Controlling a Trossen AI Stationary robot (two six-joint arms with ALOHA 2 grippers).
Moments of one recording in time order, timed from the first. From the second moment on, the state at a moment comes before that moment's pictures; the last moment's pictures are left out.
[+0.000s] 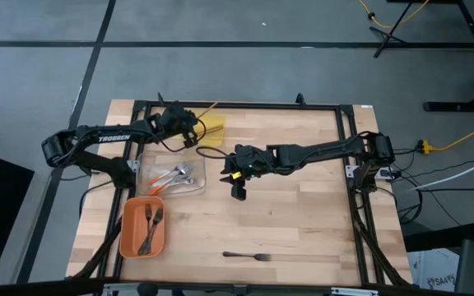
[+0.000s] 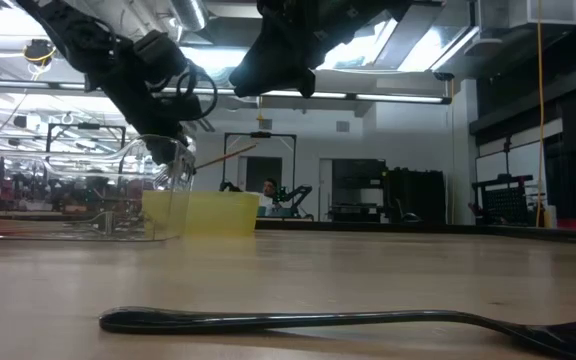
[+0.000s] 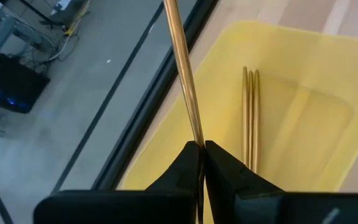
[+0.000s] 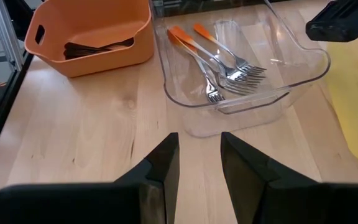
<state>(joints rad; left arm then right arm) 0.59 1.25 0.59 -0.03 -0.31 0.35 0.05 1.82 1.41 -0.23 -0.03 0.15</state>
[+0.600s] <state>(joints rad) 0.63 1.30 0.59 -0.03 -0.16 0.51 0.05 1.82 1.41 -0.23 -0.03 0.15</state>
